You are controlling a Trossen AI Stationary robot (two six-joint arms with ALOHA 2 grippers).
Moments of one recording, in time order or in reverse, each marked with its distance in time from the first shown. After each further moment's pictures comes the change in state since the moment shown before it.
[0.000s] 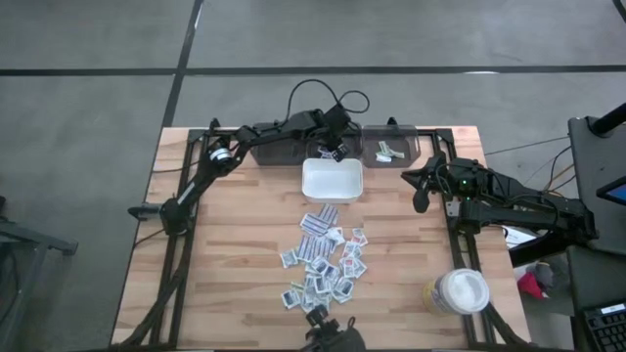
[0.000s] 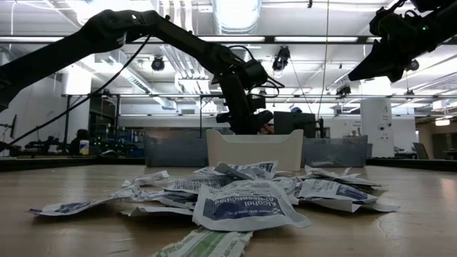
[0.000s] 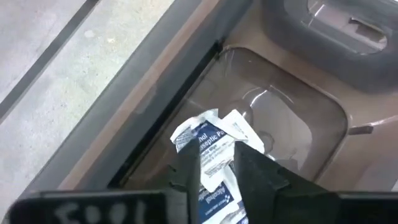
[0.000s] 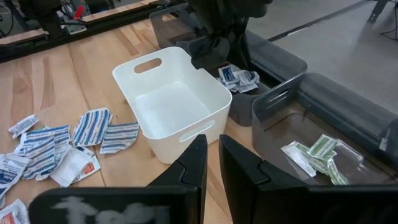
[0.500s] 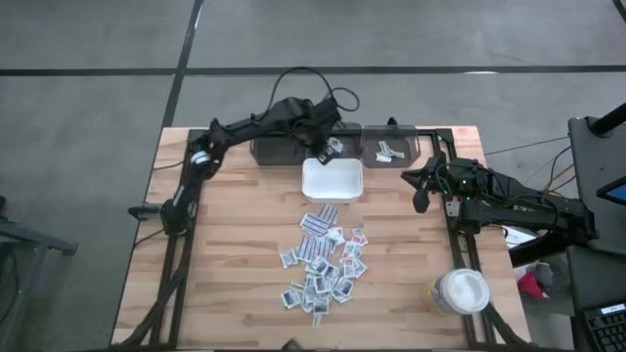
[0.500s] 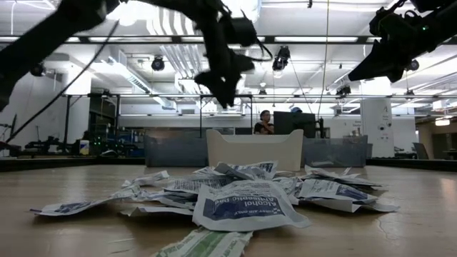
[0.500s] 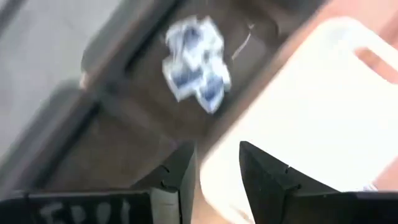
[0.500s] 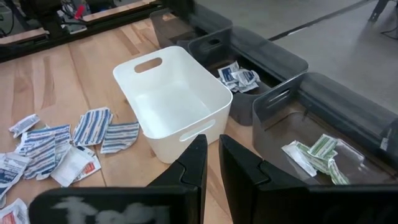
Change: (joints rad) left arm -0.063 -0.223 0.073 -0.530 0.052 -0.197; right arm 0.000 0.001 0.000 0.000 -0.001 0.000
